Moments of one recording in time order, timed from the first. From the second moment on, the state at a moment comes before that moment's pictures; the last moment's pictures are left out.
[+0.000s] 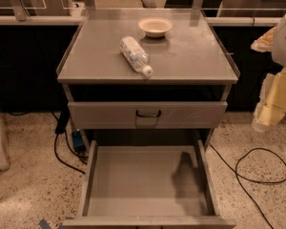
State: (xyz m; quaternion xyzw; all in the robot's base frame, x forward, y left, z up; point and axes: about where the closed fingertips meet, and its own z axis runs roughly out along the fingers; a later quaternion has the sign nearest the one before) arm 0.438 -0.217 0.977 -0.60 0.78 -0.03 0.16
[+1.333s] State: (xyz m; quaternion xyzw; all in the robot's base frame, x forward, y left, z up) arm 0.520 -0.160 0.947 -0.66 0.74 -0.05 0.16
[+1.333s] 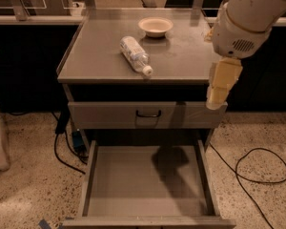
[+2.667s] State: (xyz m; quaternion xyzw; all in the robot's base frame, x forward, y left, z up) arm 0.653 -0.082 0.911 -0.66 0.72 -0.10 0.17
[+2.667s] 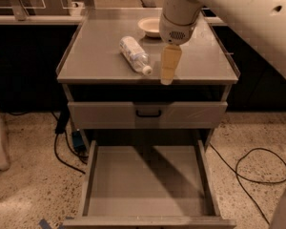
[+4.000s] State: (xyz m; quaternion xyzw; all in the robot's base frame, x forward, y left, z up) arm 0.740 -0.026 0.872 -0.59 0.78 -0.15 0.14
